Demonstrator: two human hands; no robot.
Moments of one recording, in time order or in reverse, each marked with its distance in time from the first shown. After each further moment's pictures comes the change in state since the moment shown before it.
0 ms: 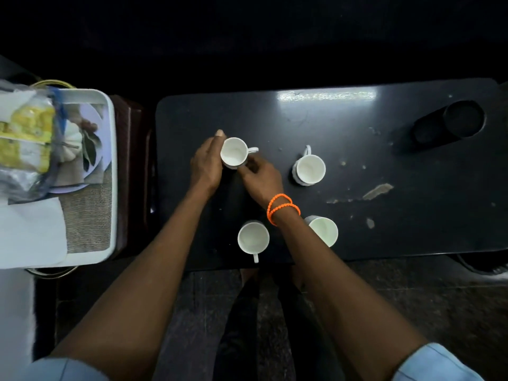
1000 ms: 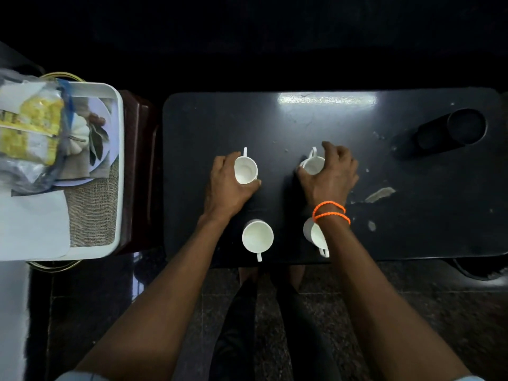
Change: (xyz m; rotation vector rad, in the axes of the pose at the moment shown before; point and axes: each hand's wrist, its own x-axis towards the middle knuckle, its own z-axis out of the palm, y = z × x) left_hand -0.042 -0.032 0.015 0.399 0.025 0.268; right_hand -0.008 0.031 -0.088 -0.527 0.590 -0.119
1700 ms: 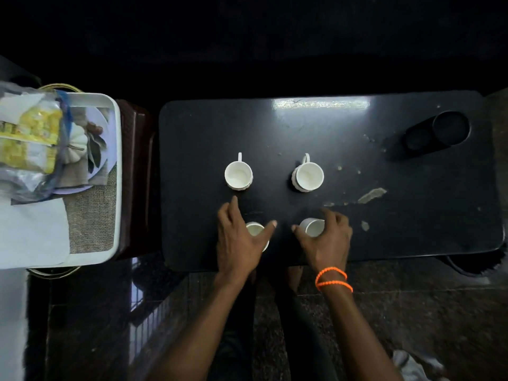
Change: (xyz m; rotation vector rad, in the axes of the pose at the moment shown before) left_hand -0.103 0.006 0.033 0.056 0.006 -0.171; right_hand -0.099 0.063 -0.015 0.041 -0.136 0.151
